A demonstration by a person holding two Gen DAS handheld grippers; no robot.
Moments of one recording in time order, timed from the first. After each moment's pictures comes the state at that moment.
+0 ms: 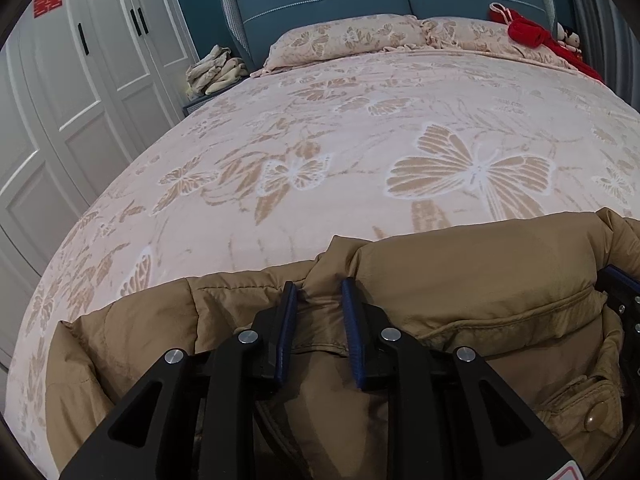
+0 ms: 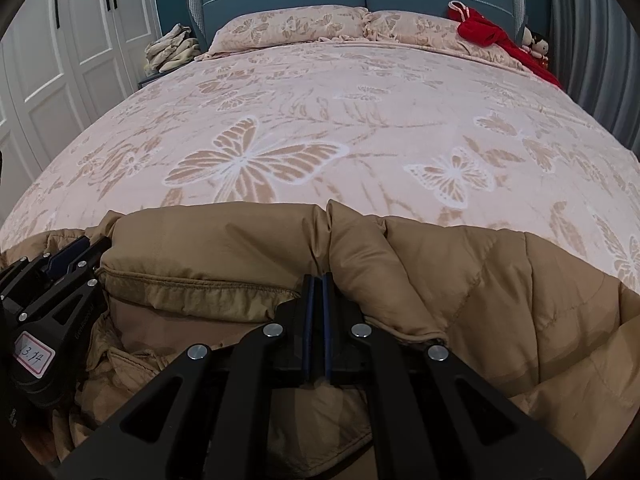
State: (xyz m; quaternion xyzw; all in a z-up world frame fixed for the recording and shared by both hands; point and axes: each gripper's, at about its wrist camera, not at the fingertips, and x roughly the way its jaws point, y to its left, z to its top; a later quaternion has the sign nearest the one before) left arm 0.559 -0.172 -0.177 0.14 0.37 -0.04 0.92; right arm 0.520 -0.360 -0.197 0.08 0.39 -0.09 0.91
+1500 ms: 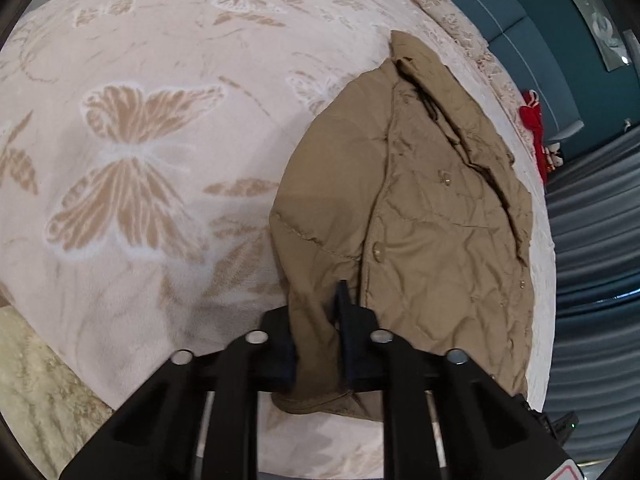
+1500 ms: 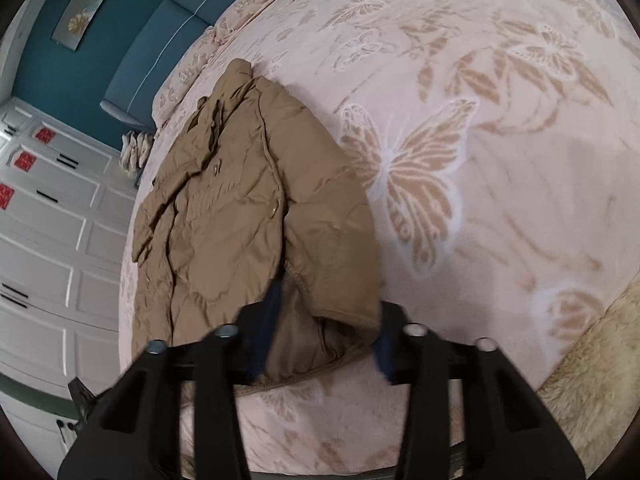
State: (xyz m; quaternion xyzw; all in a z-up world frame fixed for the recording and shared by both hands) left arm 0.165 0.142 -0.147 -0.25 0.56 -0.11 0.79; right arm -0.020 -0.376 -0.187 0.44 0.37 -0.13 0.81
